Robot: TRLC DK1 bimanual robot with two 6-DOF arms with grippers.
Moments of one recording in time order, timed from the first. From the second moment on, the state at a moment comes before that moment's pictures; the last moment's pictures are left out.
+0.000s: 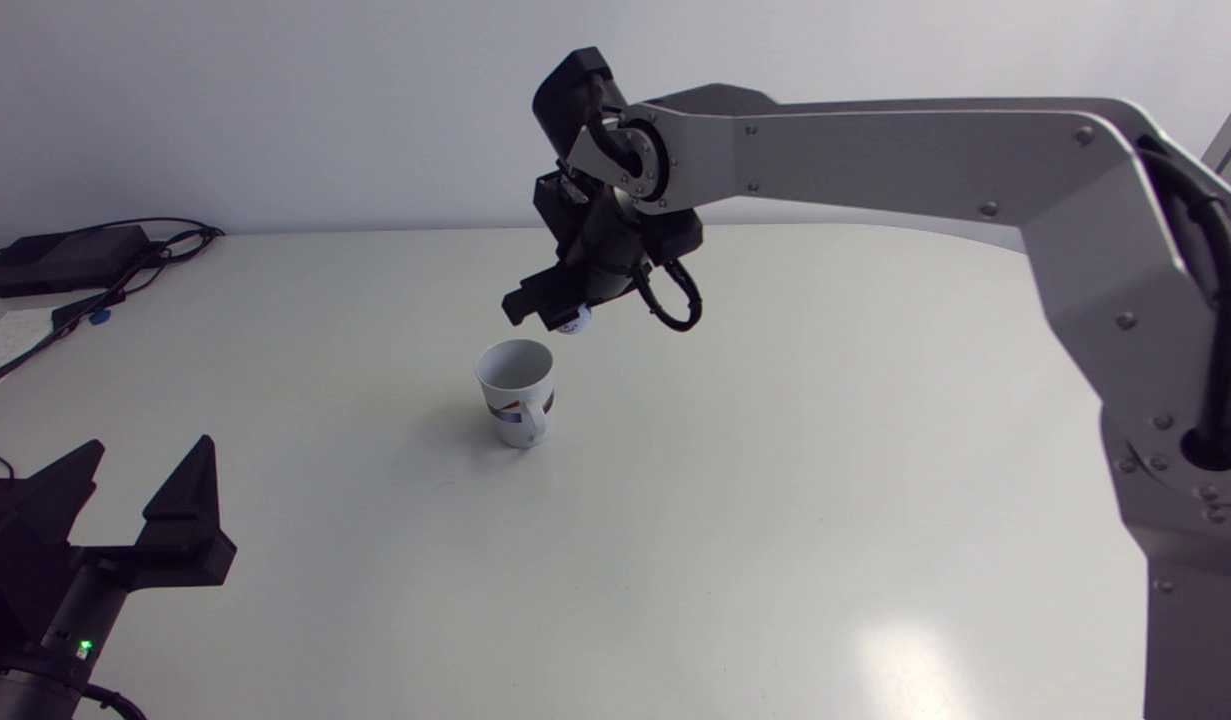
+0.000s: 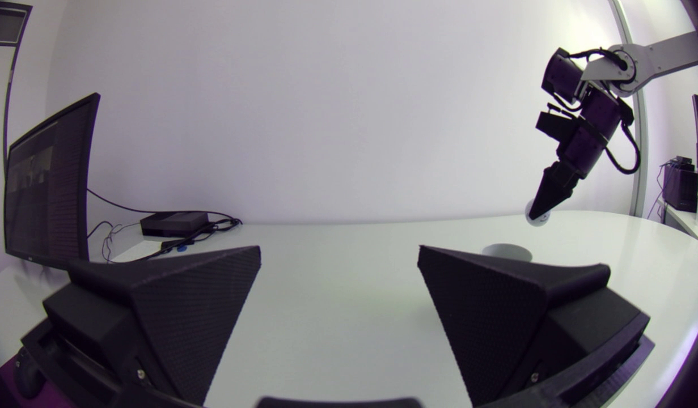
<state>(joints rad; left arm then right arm) 0.00 0.01 0.02 0.01 -0.11 0.07 0.64 2.13 1.94 -0.65 0.03 -0.02</state>
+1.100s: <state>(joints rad) 0.00 0.01 0.02 0.01 -0.11 0.07 0.72 2.30 2.08 -0.65 0.03 -0.02</state>
